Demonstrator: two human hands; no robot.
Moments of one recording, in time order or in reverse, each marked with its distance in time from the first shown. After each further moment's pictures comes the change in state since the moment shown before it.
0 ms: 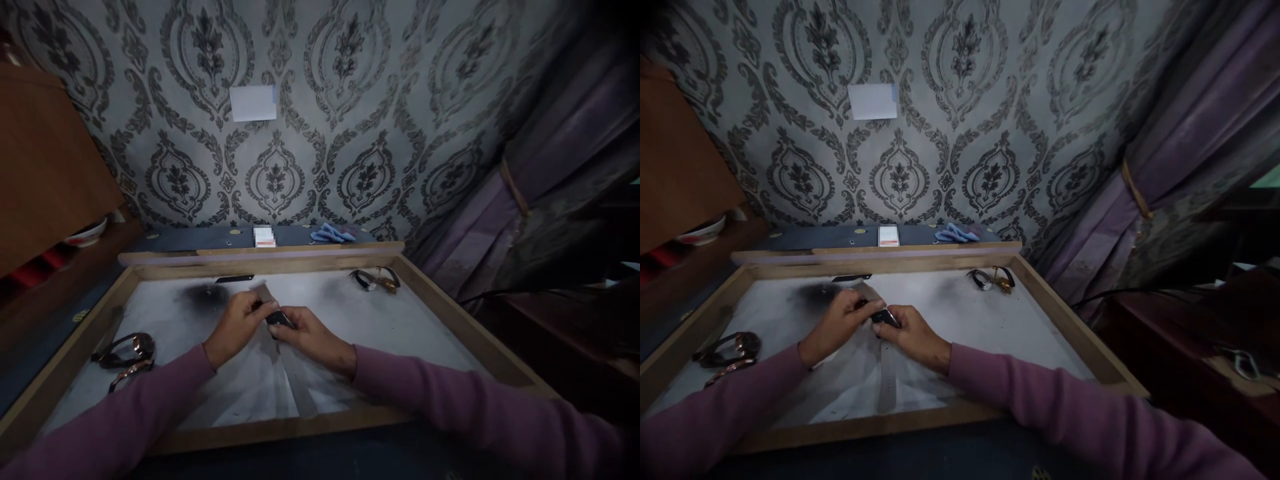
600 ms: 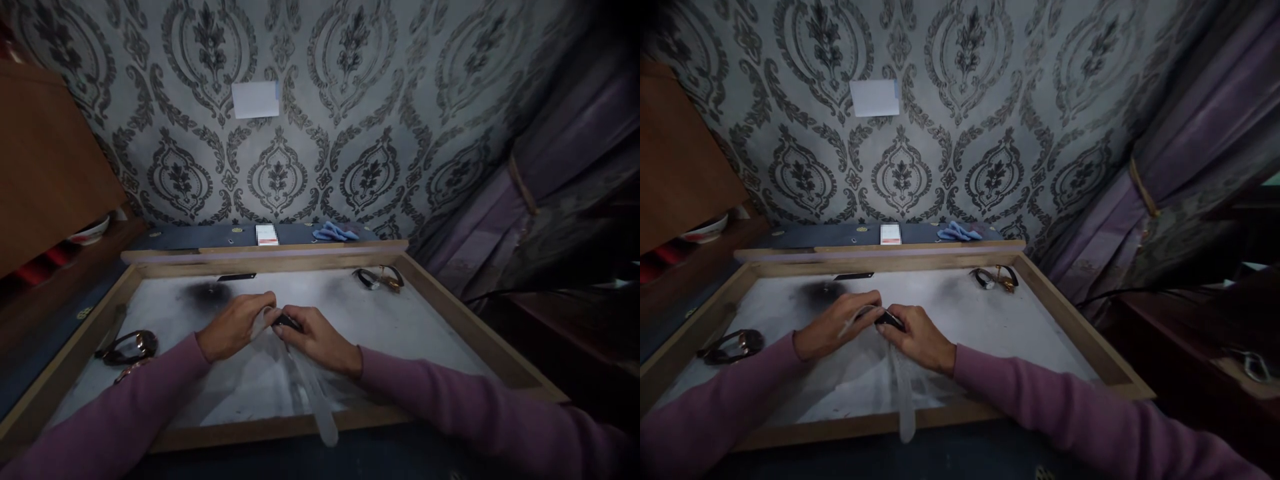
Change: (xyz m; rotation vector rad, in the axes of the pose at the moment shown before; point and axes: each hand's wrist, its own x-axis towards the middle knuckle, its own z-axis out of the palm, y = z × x) left_hand -0.001 0.008 -0.018 0.459 -0.253 0.273; right_hand -0.010 -0.017 -0.006 -0.307 -0.016 -0.038
